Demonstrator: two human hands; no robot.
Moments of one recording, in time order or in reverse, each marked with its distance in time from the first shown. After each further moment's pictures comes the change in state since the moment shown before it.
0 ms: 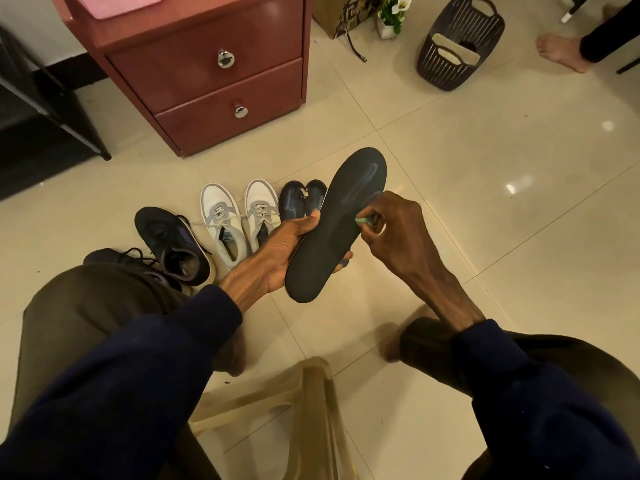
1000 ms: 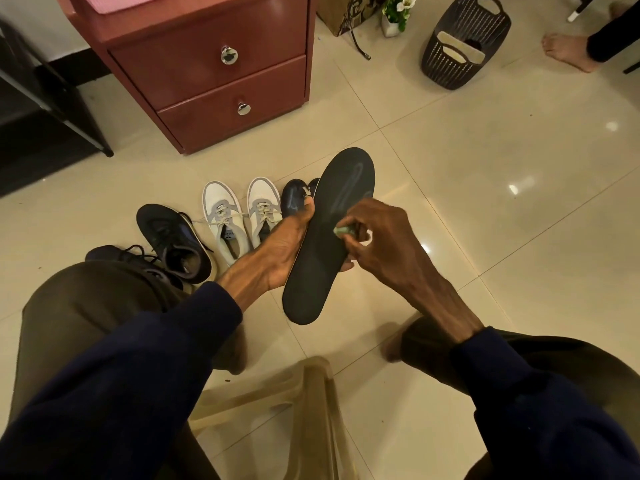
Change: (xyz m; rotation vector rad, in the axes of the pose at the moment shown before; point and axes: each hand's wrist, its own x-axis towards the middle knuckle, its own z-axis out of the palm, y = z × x) left_hand 0.000 0.001 0.000 0.007 -0.070 0.055; right_hand -0.004 -0.012 0.013 0.039 -0.055 -0.230
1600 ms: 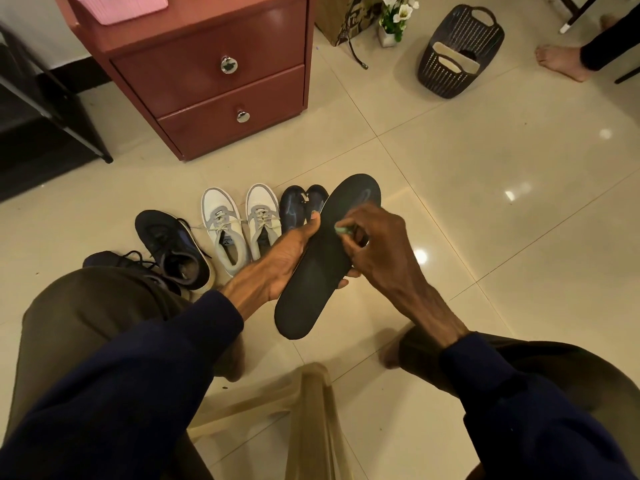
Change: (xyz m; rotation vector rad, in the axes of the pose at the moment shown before) left_hand -0.001 -0.005 0.001 0.058 -0.037 -0.079; right_hand 0.000 -0.006 0.006 -0.012 0.104 0.071
